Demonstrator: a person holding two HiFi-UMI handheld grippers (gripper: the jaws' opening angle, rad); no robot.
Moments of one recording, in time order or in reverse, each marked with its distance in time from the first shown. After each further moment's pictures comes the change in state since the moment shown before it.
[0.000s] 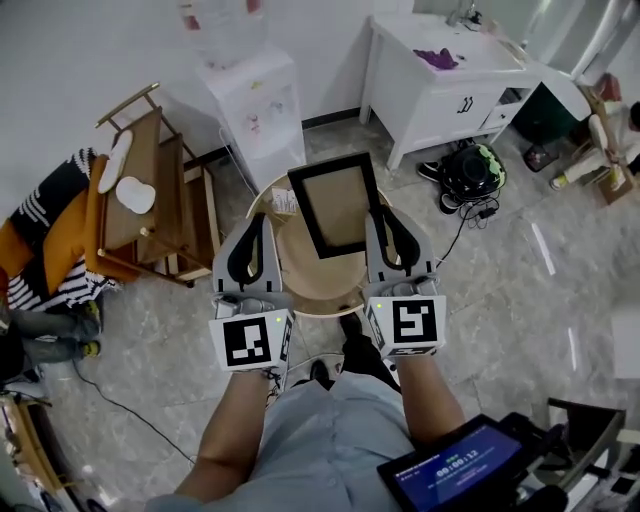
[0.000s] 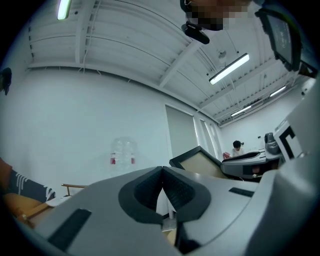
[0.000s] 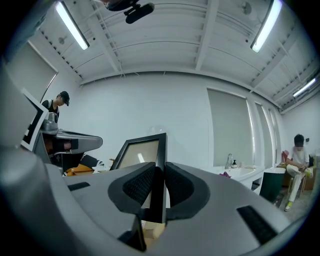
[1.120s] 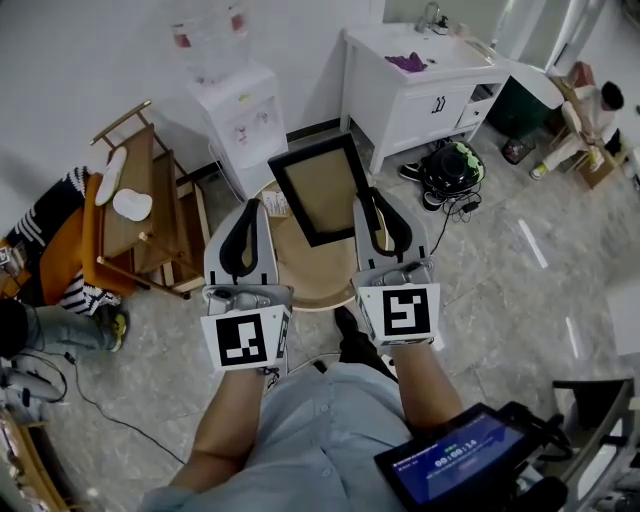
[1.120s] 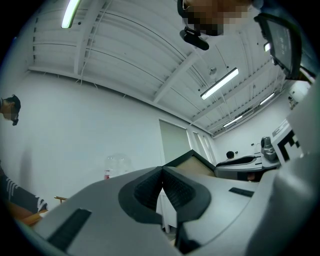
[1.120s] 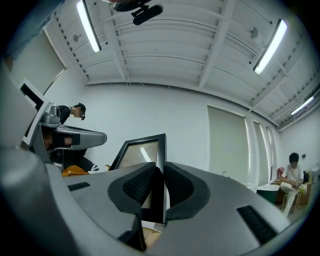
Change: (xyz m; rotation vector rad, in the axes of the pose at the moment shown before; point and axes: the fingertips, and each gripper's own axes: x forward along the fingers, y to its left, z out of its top) left arm -0.054 -0.015 0.072 0.020 -0.162 -0.067; right arm -0.056 0.028 0.062 -0.108 -0.125 -0.033
